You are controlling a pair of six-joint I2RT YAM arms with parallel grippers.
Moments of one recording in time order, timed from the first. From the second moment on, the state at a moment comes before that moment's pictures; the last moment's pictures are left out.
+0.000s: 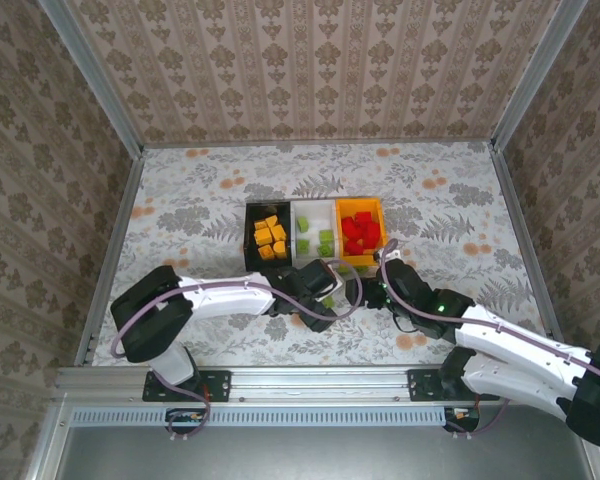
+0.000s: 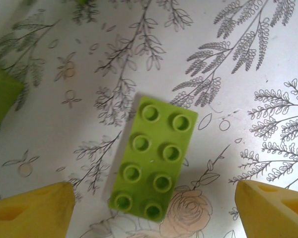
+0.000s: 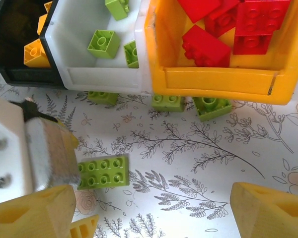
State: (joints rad) left arm -1.12 1.64 0.90 -0.39 -0.05 -0.13; right arm 0.80 0.90 0.53 -0.37 0.21 0.64
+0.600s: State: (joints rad) left arm -1.14 1.74 0.96 -0.37 -0.05 -0.08; right arm 0.76 0.85 0.53 -0.41 0.21 0.64
